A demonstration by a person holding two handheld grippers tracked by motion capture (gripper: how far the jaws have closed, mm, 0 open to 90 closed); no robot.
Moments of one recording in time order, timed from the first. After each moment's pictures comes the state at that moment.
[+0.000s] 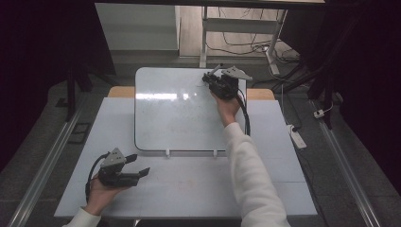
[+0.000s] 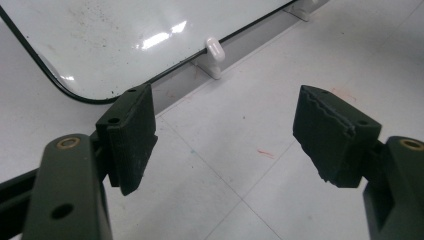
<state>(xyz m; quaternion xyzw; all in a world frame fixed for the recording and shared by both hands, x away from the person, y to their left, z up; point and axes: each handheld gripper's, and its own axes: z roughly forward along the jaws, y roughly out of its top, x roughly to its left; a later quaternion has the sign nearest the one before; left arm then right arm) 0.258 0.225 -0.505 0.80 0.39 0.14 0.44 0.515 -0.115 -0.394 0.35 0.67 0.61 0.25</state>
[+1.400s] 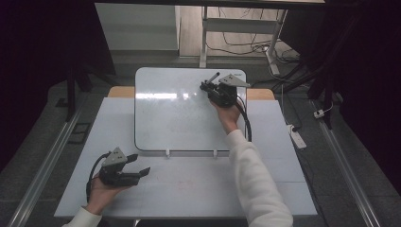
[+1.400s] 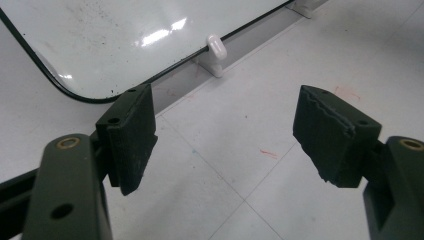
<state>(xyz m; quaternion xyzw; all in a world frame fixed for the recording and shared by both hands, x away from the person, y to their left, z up) 0.259 0.223 -0.506 0.80 0.39 0.14 0.43 0.500 -0.116 -0.407 0.31 0.70 0.59 0.25</state>
